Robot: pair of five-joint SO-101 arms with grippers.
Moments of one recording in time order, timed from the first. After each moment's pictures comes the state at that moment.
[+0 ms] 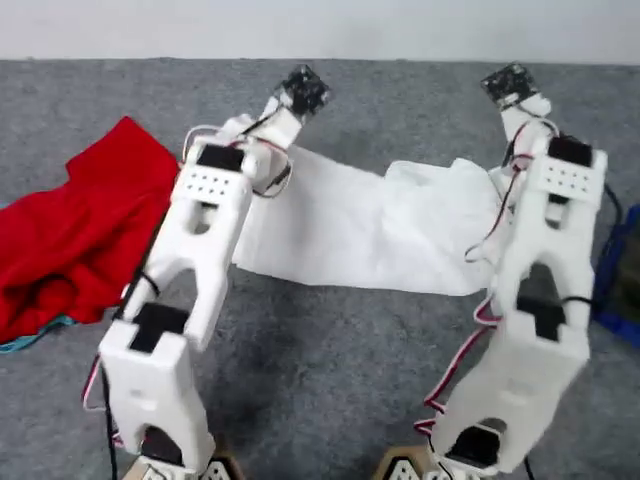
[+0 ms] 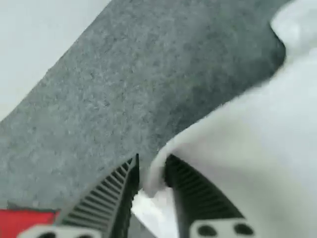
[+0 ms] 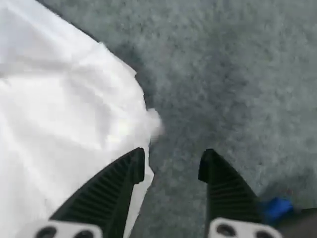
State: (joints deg) left arm 8.5 26.0 -14.6 52.6 -26.2; right arm 15.3 30.4 -27.0 65.3 40.6
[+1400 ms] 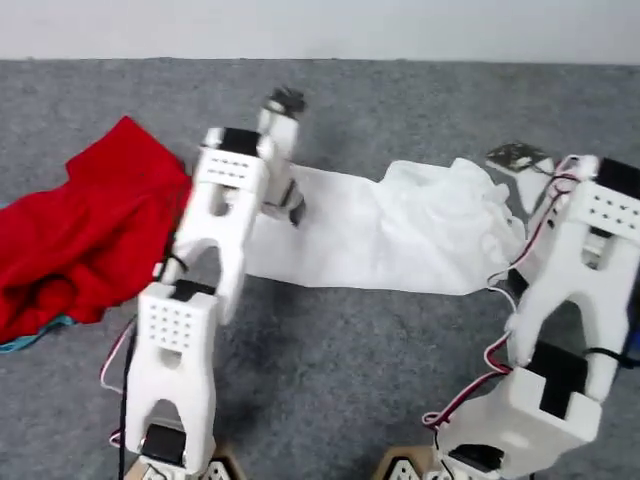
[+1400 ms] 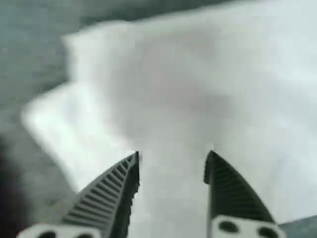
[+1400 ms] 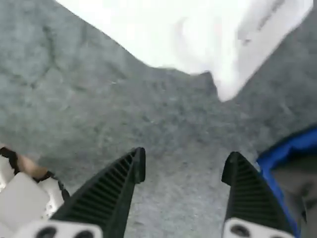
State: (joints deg) left arm 10.4 48.7 -39.2 85.4 -5.3; right arm 23.8 7.6 -6.7 98.8 53.9
